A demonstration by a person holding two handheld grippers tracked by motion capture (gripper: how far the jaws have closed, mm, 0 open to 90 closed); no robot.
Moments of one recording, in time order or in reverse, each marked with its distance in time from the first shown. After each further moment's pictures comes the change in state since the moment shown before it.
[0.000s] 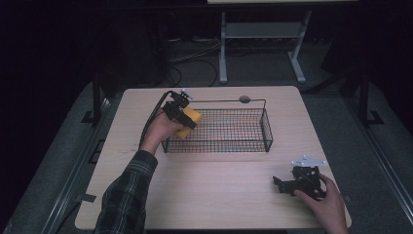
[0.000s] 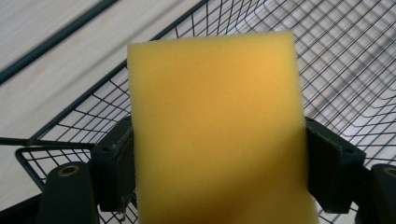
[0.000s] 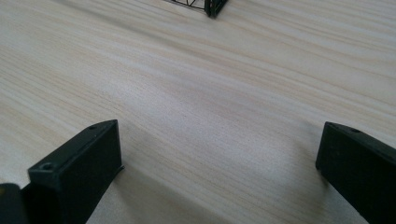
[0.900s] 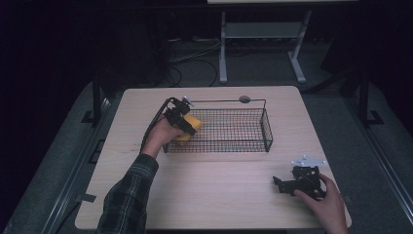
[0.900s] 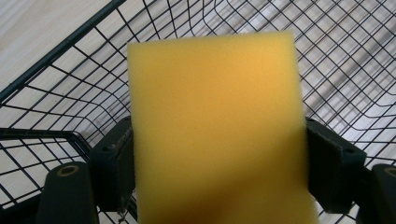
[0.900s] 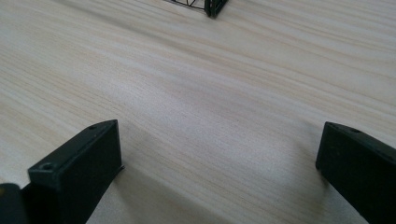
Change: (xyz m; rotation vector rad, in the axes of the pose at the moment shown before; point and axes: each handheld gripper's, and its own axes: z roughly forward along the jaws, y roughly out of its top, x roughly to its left) left arm -0.002 -0.011 0.021 0.054 -0.008 0.009; right arm 0.000 0.000 0.000 0.000 0.000 -0.001
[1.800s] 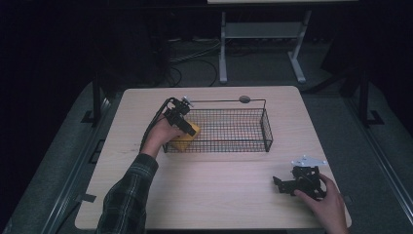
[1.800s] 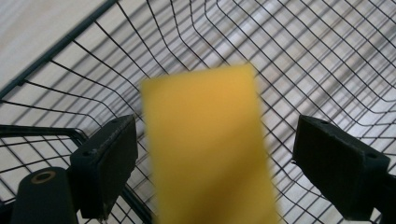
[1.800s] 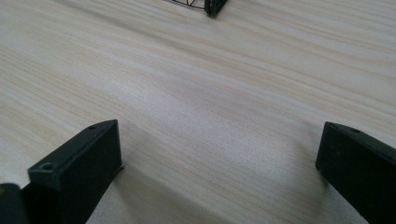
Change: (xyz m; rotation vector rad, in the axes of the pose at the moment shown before) left arm 0.001 0.000 0.000 0.005 0.007 0.001; right arm 0.000 0.000 0.000 0.000 0.000 0.000
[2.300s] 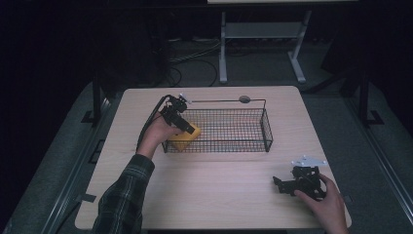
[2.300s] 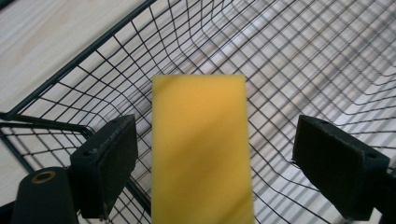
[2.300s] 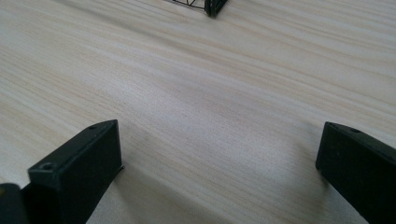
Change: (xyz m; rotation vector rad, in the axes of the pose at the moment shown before) left arm -0.003 -0.004 -0.025 -0.052 -0.015 -0.006; right arm 0.000 0.000 0.000 0.000 0.000 0.001
